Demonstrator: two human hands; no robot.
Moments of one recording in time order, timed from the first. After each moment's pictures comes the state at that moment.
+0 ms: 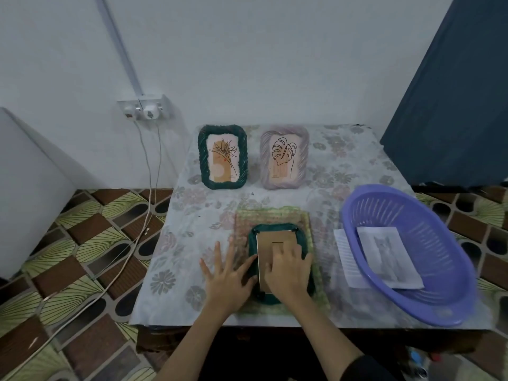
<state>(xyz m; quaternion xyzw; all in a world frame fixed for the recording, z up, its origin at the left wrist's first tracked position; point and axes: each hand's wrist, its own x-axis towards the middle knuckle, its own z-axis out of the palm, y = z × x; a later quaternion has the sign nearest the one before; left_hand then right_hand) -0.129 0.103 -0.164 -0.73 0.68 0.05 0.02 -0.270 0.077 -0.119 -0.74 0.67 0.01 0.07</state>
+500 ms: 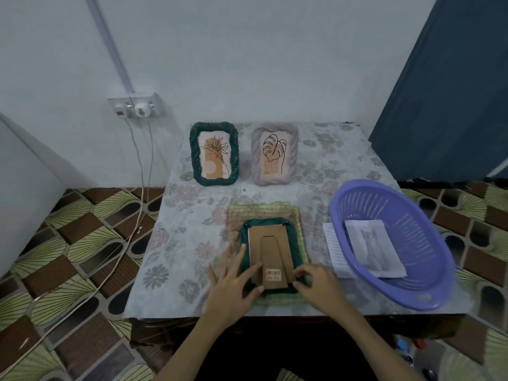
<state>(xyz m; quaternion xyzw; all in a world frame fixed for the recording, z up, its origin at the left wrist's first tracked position) -0.150 0.136 -0.151 -0.66 0.73 0.19 -0.05 -0.370 0.097 -0.133 -0.73 0.60 -0.11 0.30</state>
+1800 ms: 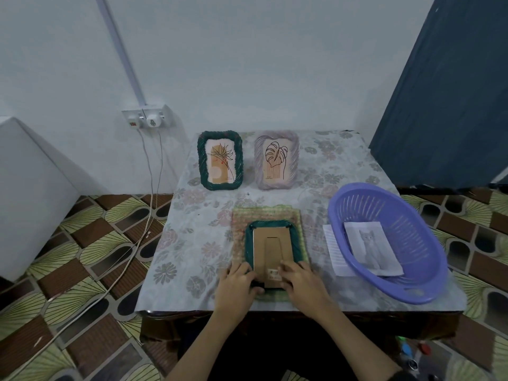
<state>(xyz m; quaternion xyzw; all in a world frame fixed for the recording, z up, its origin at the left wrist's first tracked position) -0.163 0.147 -0.135 -0.66 0.74 0.09 -0.04 -0.341 0.114 -0.129 -0.84 0.52 -0.03 0.15</state>
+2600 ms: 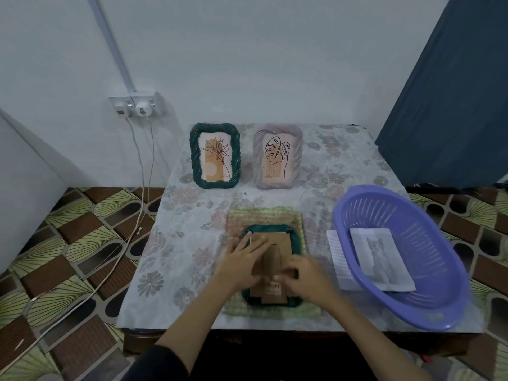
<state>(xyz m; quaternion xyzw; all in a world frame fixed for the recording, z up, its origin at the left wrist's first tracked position) -0.156 0.062 -0.125 -0.59 0.79 0.18 0.07 -0.345 0.063 -0.118 -0.79 0.54 -0.06 0.28</state>
